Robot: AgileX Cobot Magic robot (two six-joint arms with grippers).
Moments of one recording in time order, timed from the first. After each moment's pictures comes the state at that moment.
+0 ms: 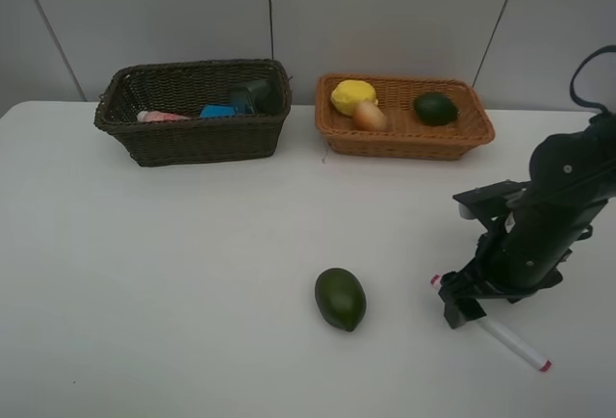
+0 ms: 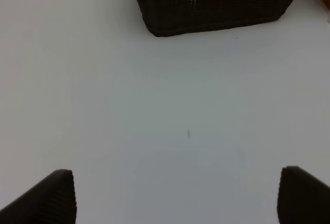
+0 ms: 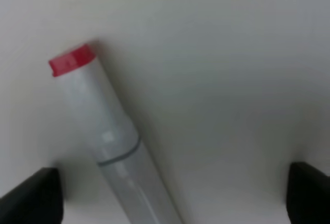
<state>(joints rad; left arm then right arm) -0.03 -0.01 -0.51 -0.04 1.06 0.03 0.36 1.78 -0.62 -0.04 0.55 -0.01</state>
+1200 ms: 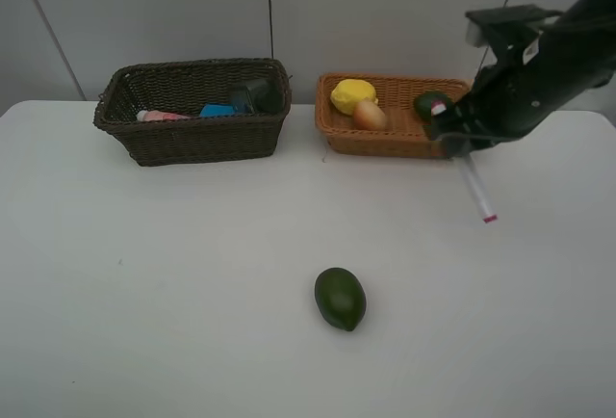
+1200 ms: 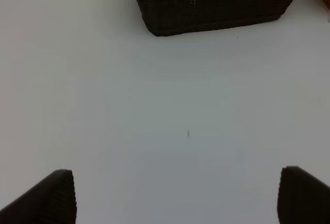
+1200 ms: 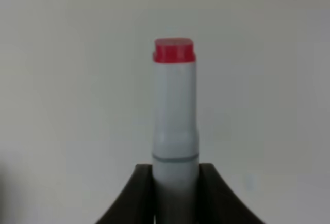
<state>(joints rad) -0.03 -0.01 -0.51 -0.04 1.06 0.03 0.36 1.54 -1.04 0.04 0.65 -0.07</state>
